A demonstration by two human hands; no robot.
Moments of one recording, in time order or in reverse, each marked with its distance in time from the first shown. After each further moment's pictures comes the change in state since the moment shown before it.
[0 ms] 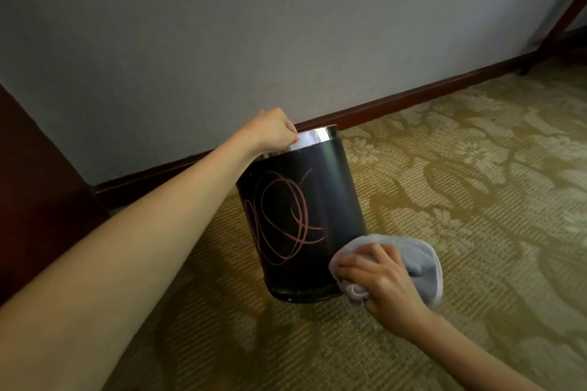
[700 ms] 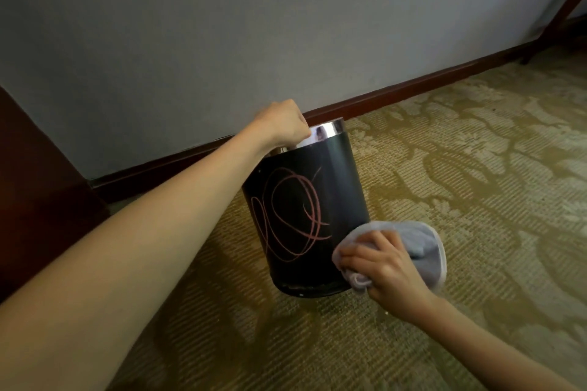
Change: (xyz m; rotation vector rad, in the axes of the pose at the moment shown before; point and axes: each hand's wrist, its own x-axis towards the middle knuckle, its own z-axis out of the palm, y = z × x) left_hand -0.007 0.021 0.008 0.046 0.008 -0.018; right_hand -0.002 0.013 0.003 -0.079 0.029 -0.099
